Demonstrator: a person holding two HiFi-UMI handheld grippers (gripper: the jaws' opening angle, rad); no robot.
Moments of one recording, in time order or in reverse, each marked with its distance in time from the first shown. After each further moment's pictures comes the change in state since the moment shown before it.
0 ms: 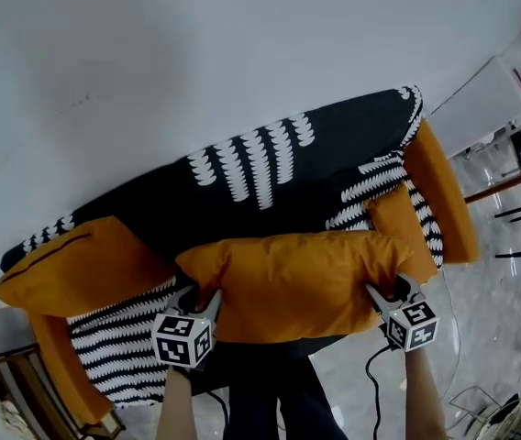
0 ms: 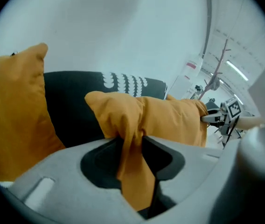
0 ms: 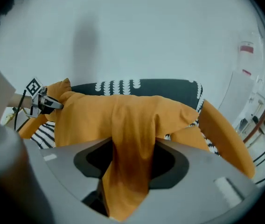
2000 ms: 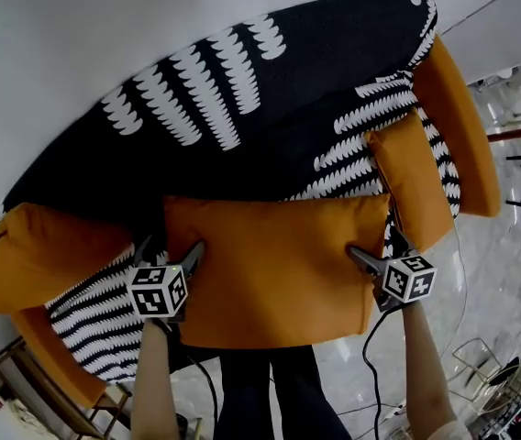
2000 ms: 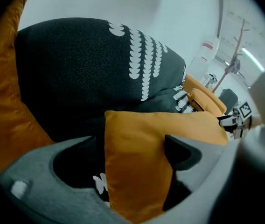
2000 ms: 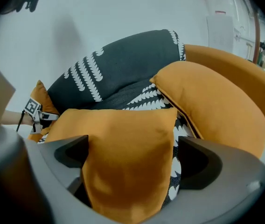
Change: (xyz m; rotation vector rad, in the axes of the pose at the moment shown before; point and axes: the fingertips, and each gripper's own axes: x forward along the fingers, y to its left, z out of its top) left arm 0.134 0.053 -0.077 -0.021 0.140 0.131; right arm 0.105 -0.067 -0.157 0.363 0.125 0.048
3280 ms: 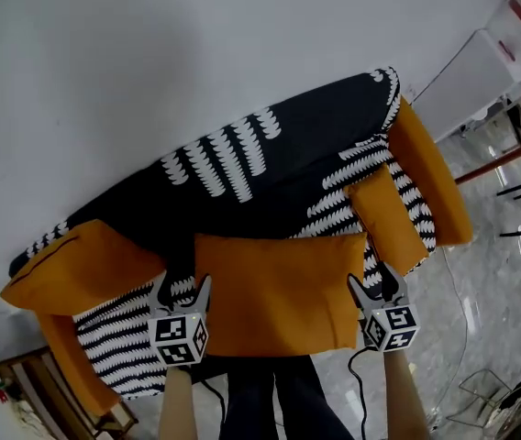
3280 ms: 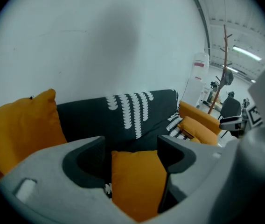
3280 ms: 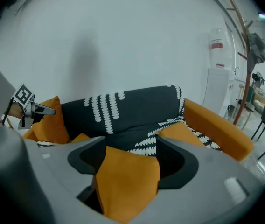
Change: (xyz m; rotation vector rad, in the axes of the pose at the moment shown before) left arm -0.184 -0.060 0.091 0.052 -0.303 0.132; right arm -0.154 0.094 0.096 -0.176 -0.330 -0.109
